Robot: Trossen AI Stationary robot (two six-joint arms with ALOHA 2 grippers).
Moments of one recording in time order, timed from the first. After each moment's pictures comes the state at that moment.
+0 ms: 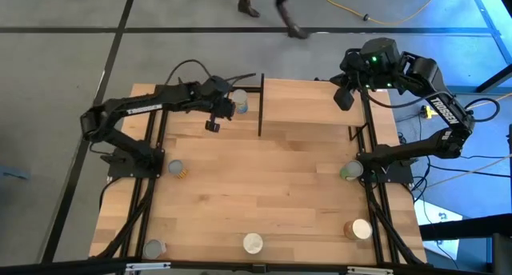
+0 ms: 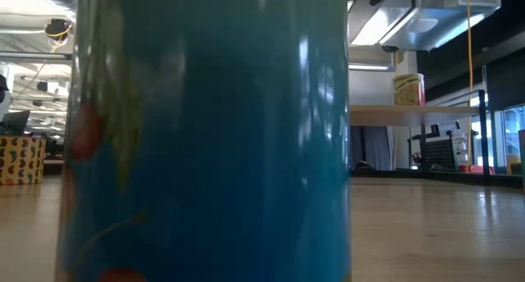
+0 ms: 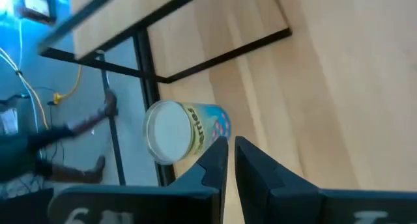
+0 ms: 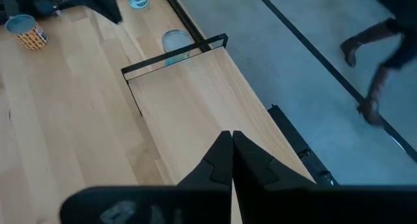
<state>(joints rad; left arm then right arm) 0.46 1.43 1.13 -0.59 -0.09 0.82 -0.54 1.23 1.74 -1.25 0.05 -0.09</state>
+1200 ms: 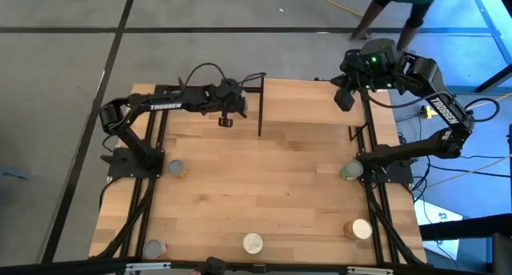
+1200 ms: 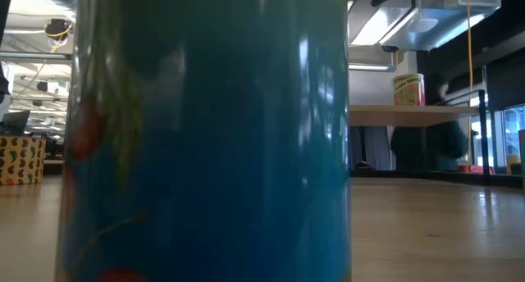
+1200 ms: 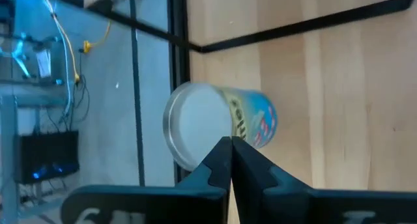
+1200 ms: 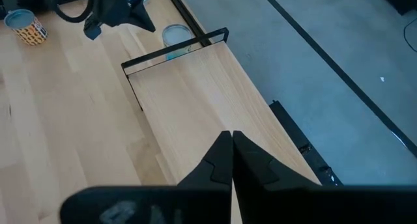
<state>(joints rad) 0.47 1.60 1.13 -0.40 -0.30 0.70 -0.54 1.23 1.74 -1.26 0.05 -0.08</state>
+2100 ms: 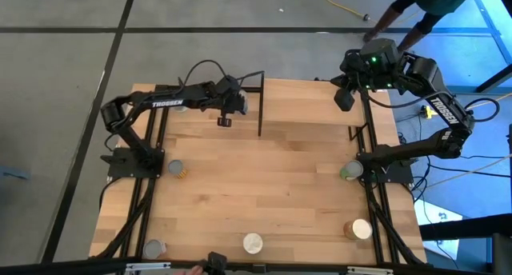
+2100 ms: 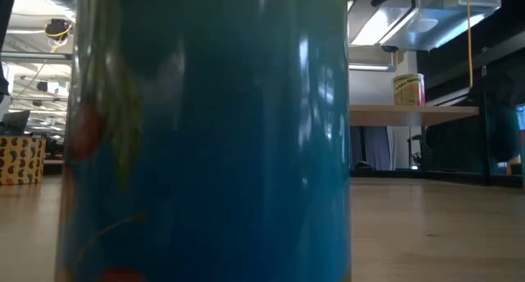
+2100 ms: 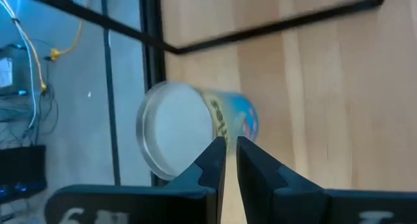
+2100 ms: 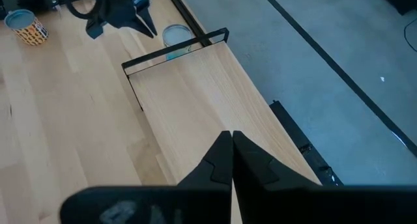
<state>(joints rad) 0.53 1.63 1.13 -0.41 -0.17 0.75 -0.54 1.23 1.74 -1.26 0.05 -0.08</state>
